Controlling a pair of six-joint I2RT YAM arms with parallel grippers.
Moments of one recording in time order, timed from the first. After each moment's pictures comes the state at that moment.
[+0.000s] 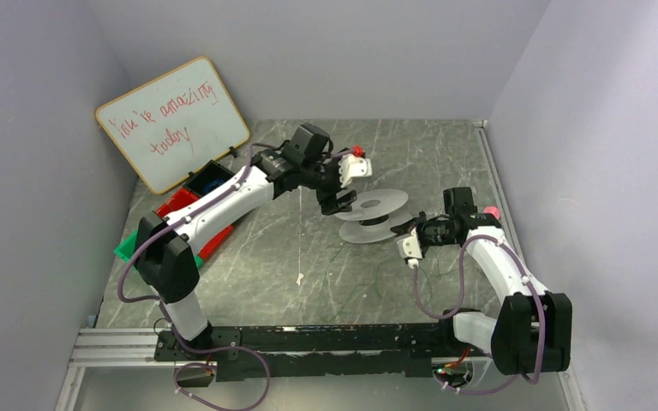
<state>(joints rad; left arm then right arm) -0.74 1.72 1.59 -0.57 0.50 0.61 0.04 1.17 0.73 -0.75 -0.95 -2.02</state>
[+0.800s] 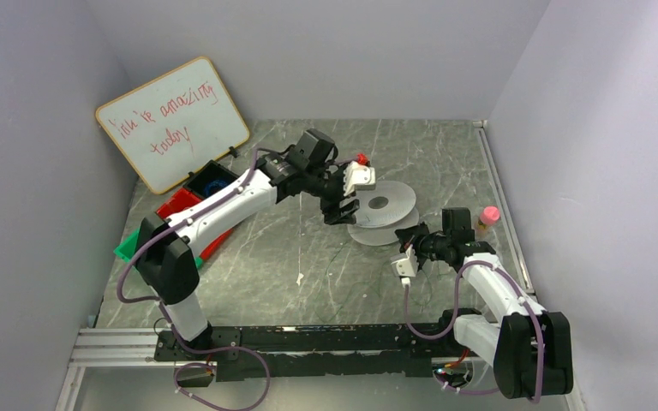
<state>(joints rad) -0.76 1.72 1.58 -0.61 0.61 0.59 0.06 1.04 0.45 -0.36 -0.77 -2.07</state>
